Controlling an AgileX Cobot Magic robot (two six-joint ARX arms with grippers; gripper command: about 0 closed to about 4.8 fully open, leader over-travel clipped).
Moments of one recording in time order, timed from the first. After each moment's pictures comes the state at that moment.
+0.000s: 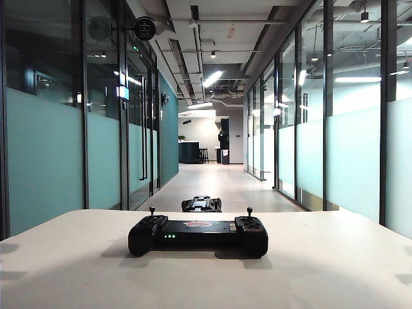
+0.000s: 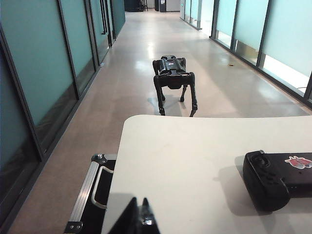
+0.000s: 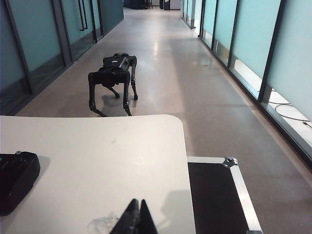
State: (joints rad) left arm 0.00 0.00 0.01 -0.02 0.05 0.05; right arm -0.01 0.00 0.01 -0.03 -0.02 0.00
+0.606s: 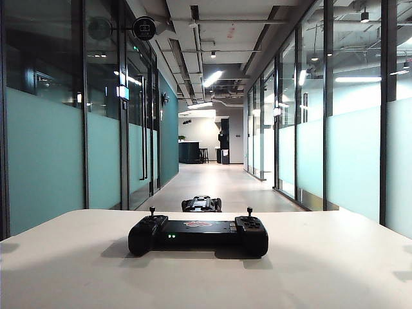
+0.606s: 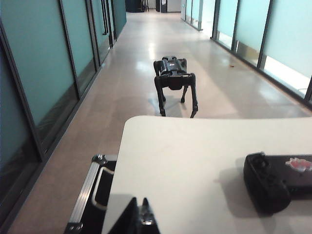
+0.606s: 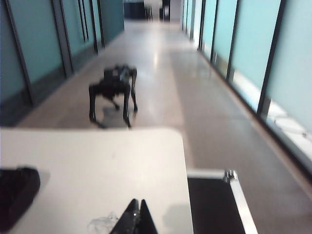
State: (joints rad) left arm 0.00 0.00 0.01 -0.01 0.04 0.04; right arm -0.01 0.00 0.01 0.02 -0.02 0.00
